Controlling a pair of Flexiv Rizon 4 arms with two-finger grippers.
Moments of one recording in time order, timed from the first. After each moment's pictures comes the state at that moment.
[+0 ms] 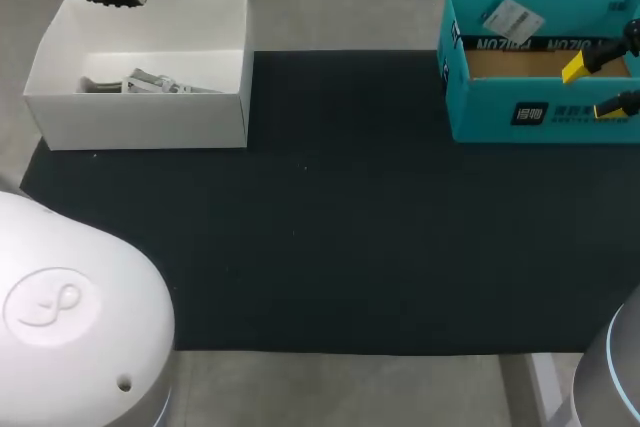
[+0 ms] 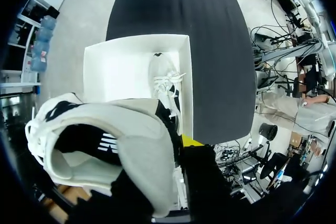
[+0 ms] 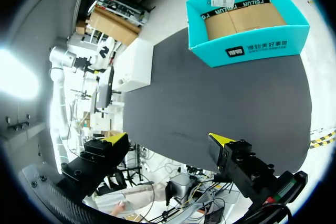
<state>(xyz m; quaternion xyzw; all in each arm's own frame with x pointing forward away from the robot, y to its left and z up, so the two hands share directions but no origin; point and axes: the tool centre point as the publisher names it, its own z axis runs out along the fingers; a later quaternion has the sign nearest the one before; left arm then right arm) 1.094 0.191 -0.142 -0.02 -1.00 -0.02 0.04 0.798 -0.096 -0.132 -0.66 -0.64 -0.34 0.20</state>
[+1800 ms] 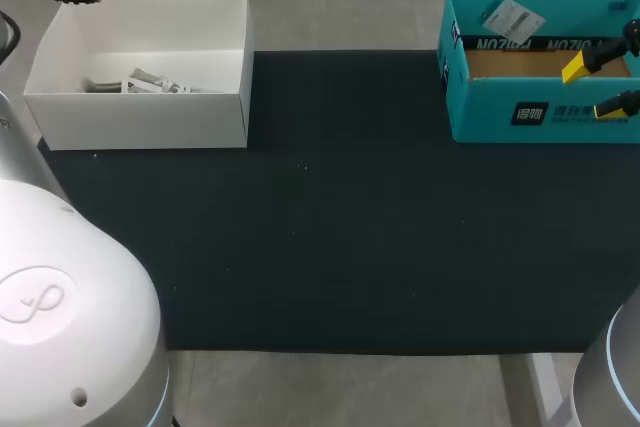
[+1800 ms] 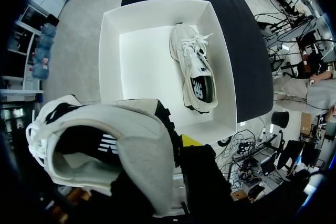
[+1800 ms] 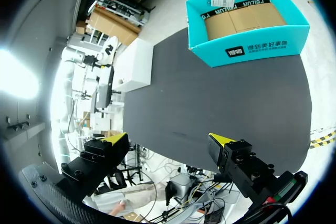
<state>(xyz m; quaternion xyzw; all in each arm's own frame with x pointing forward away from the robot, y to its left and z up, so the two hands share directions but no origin) 1.181 0.294 -0.193 -0.06 -1.00 0.00 0.03 0.798 -0.096 -0.132 -0.66 -0.64 -0.34 0.20</state>
